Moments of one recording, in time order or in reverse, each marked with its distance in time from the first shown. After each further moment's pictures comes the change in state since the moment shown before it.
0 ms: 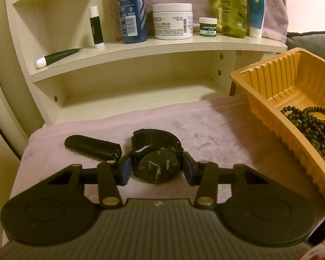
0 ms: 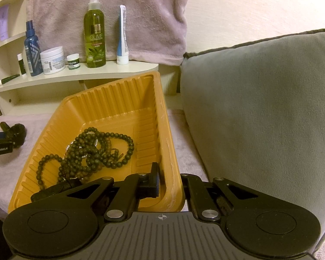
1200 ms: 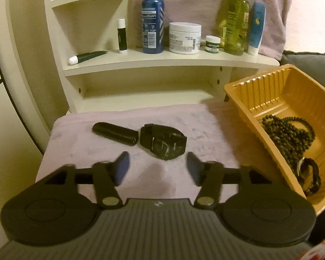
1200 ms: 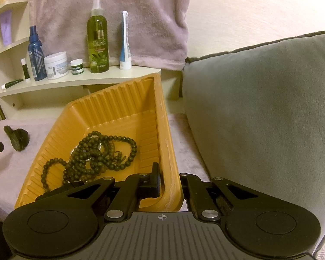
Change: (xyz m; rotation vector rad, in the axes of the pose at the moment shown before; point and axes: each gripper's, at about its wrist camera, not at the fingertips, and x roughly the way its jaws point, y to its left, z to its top) left arm -0.068 0.015 0.001 -0.092 0.015 -0.001; right arm -0.005 0.001 0.000 0.007 -0.024 0.013
